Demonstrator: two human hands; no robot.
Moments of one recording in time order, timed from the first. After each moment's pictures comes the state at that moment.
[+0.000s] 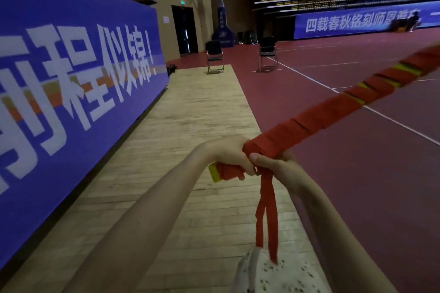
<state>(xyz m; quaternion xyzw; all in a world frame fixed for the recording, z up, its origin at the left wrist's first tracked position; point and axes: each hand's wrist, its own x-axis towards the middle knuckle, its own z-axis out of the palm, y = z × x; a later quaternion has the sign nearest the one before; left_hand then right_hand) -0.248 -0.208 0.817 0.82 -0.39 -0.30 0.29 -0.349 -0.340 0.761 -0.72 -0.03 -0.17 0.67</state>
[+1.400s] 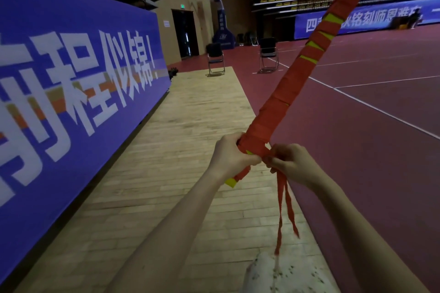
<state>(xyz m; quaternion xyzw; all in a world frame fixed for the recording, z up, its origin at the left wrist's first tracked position) -0.270 -0.203 0.795 0.82 -0.28 0.00 0.50 -0.333 -0.370 0.759 -0.89 -0.03 -0.21 0.40</state>
